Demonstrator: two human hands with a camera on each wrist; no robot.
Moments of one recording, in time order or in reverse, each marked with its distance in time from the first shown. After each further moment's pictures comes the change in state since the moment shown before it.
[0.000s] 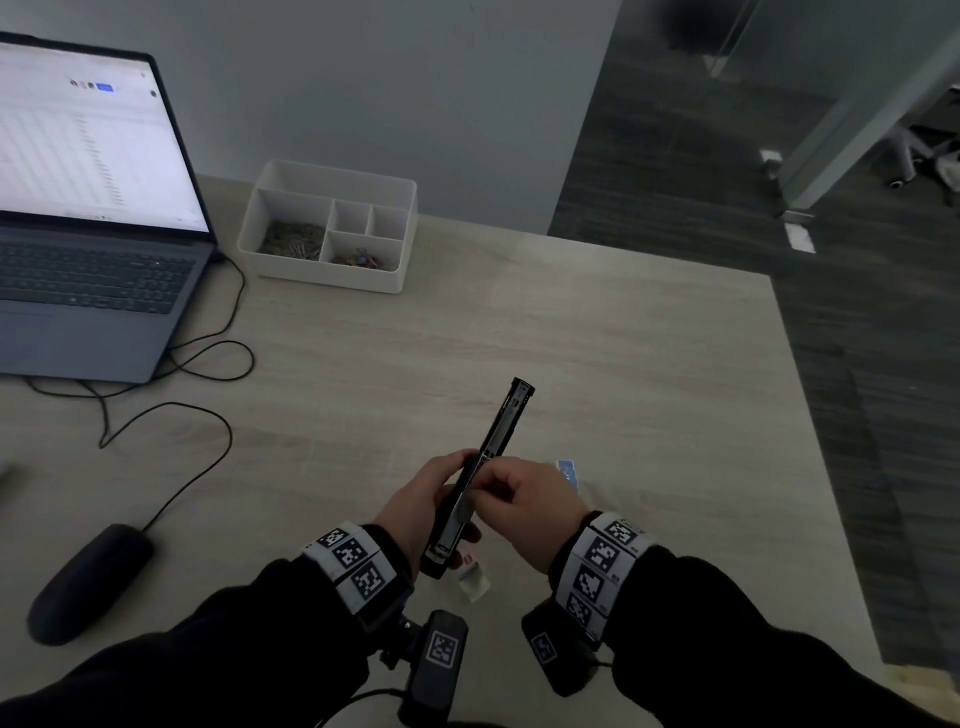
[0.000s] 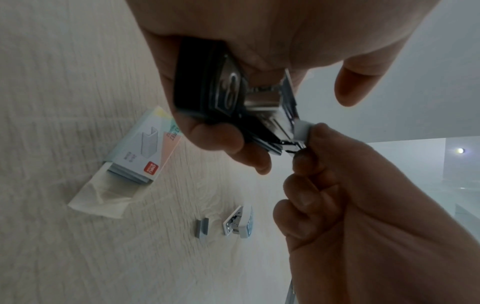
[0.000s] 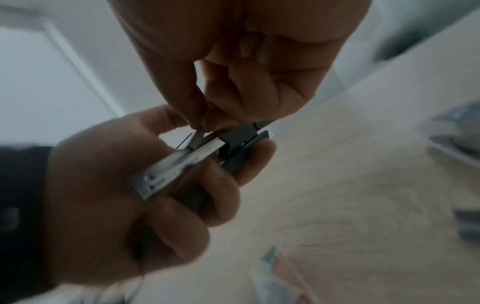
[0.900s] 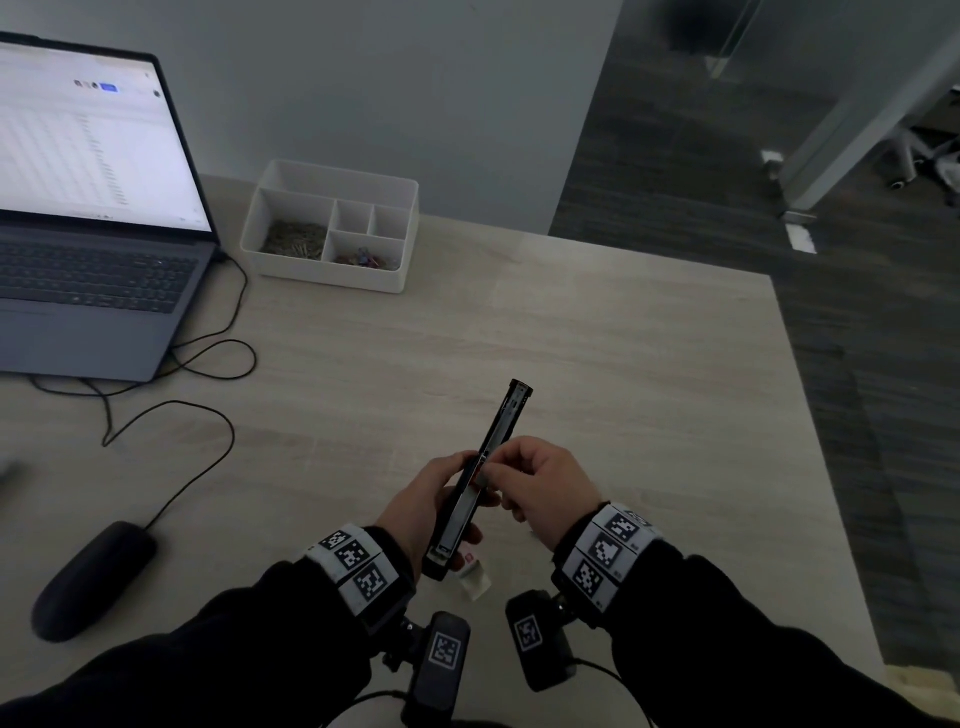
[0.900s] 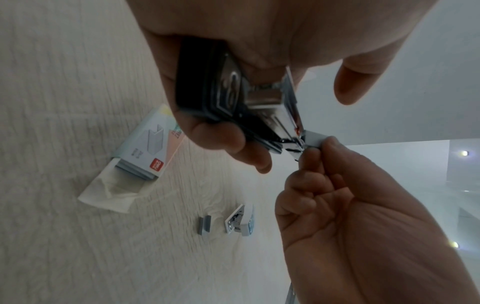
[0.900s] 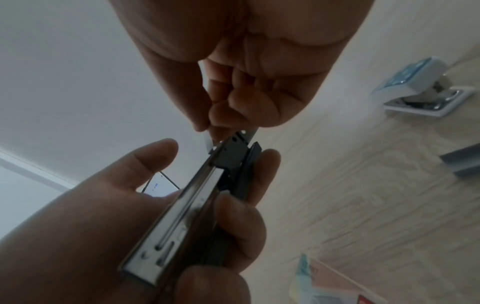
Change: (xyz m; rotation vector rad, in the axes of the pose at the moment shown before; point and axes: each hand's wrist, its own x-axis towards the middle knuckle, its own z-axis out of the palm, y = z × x) left_hand -0.001 -0.002 0.000 -0.025 -0.011 -0.045; right_hand 0.006 0.000 -0.007 0.448 0.090 0.209
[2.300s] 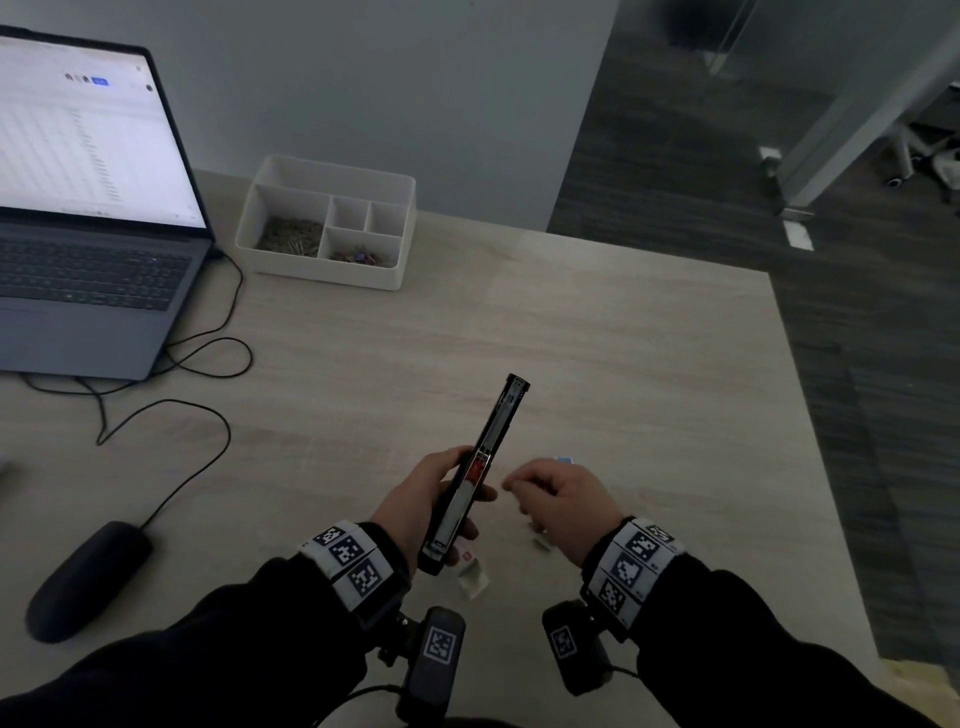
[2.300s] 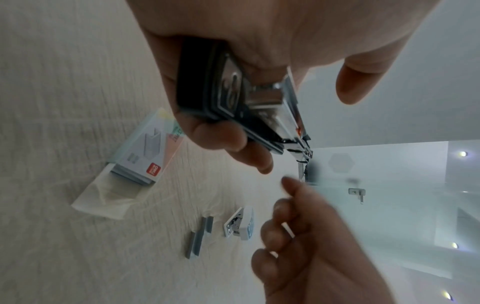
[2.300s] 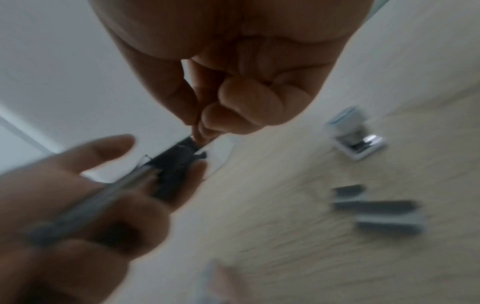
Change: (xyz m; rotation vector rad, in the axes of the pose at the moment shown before) left_hand 0.009 -0.002 -0.005 -0.013 0.005 0.022; right_hand -0.006 0.024 -0.026 -0.333 -0.033 0.003
